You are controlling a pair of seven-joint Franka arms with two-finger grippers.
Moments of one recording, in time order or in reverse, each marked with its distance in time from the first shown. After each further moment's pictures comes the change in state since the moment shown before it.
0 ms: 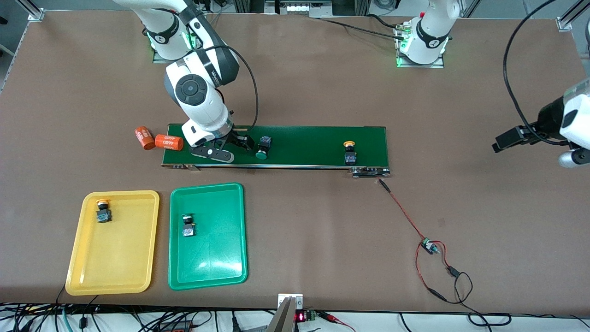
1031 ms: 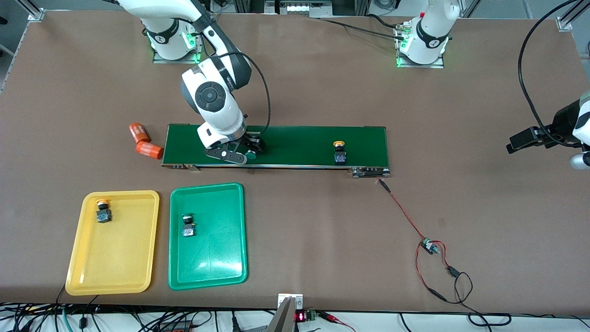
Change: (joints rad) left arm -0.152 0.004 0.192 0.006 -0.001 0.000 0.105; right arm 0.047 0.088 0.000 0.053 -0.013 0.000 0.068
